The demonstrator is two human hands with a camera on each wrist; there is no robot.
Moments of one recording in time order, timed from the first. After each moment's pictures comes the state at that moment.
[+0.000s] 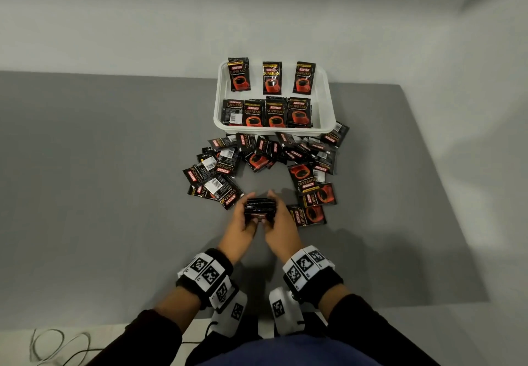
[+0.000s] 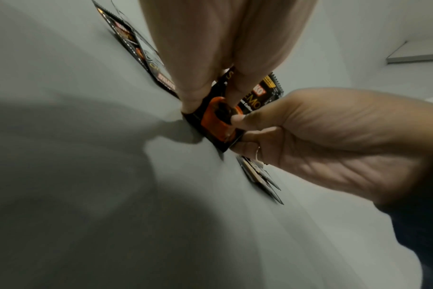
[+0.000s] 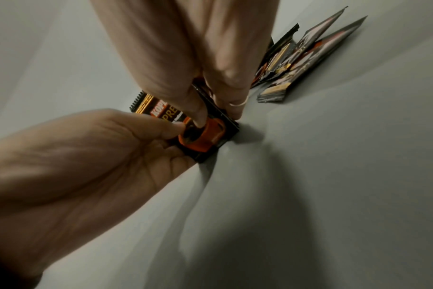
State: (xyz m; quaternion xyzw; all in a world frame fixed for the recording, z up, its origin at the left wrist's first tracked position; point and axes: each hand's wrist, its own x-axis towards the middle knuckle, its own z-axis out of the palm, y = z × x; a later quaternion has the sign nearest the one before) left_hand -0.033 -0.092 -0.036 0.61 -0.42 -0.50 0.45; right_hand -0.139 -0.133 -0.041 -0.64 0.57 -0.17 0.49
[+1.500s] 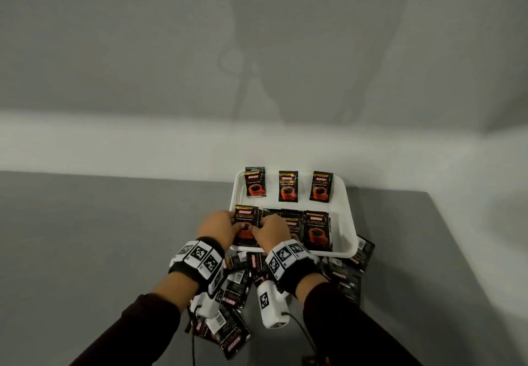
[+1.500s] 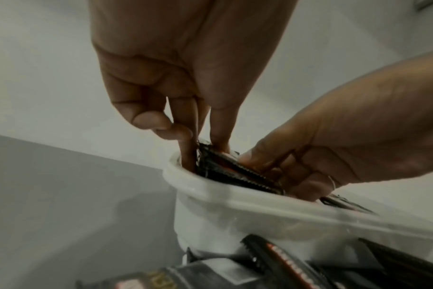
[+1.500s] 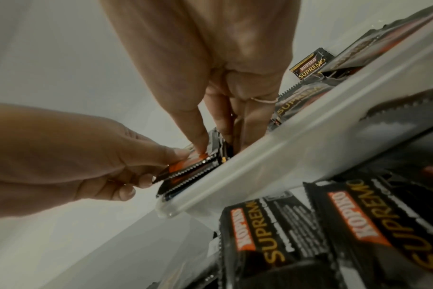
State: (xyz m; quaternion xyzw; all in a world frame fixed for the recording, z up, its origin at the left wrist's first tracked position) left_hand 0.098 -0.321 0.024 0.82 -0.50 -0.25 0.15; right_hand -0.025 -0.363 0.018 -0.73 0.57 -0.09 0.35
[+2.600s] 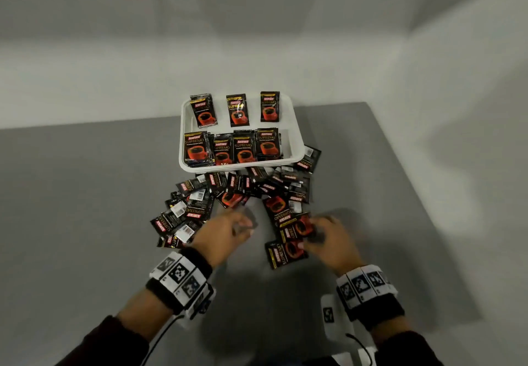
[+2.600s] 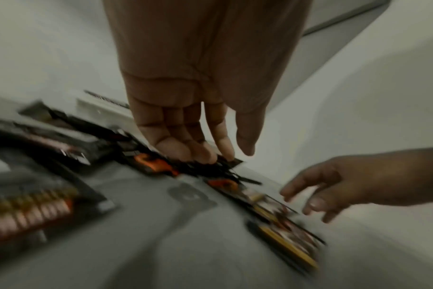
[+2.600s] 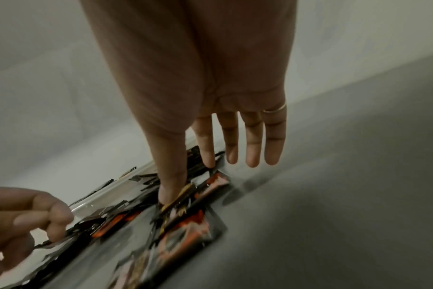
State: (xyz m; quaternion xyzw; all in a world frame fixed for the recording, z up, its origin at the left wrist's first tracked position) left_hand -0.011 -0.180 -0.003 0.64 -0.68 -0.33 0.14; right_hand -0.269 -0.208 -0.021 -0.66 0.65 -0.03 0.37
